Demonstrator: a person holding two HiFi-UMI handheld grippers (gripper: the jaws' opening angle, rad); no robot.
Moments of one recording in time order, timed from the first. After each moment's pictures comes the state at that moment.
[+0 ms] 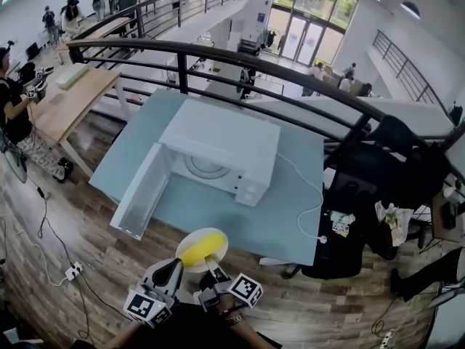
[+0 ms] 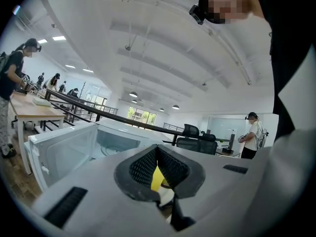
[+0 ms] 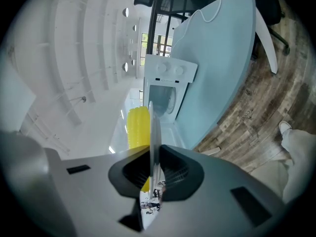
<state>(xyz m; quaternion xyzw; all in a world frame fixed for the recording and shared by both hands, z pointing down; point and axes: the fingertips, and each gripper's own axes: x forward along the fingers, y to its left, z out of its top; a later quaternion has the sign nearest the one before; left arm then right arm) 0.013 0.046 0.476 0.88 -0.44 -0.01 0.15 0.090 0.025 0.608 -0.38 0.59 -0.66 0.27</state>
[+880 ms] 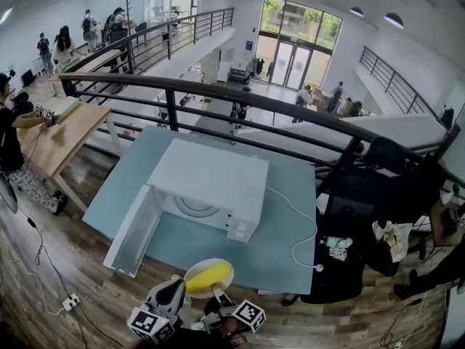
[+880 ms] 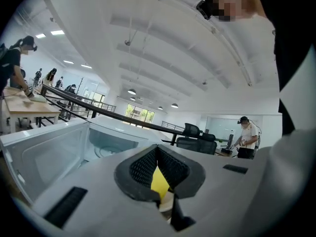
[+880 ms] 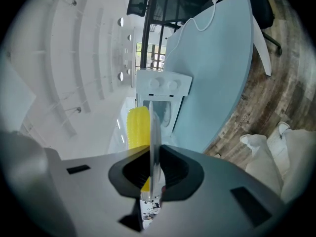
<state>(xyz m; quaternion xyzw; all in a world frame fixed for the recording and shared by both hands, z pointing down) 0.042 -0.007 0.488 0.89 -0.43 -0.01 0.16 0.137 -0.006 0.628 -0.42 0.56 -0.66 0.29</state>
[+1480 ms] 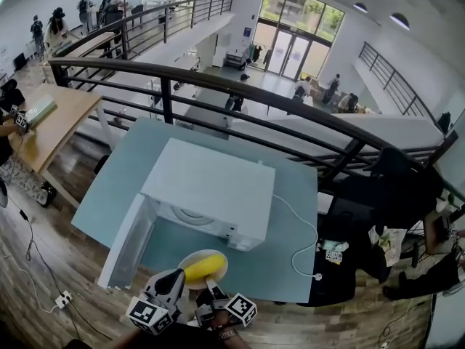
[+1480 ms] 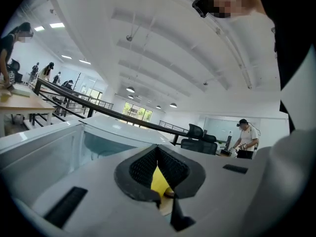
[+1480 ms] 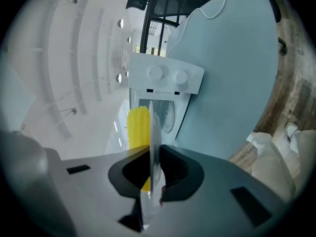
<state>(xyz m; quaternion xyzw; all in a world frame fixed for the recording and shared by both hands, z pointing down) 0.033 -0.113 0.498 0.89 -0.41 -0.01 0.16 0.116 -0.102 0.640 -0.44 0.54 -0.65 0.30</state>
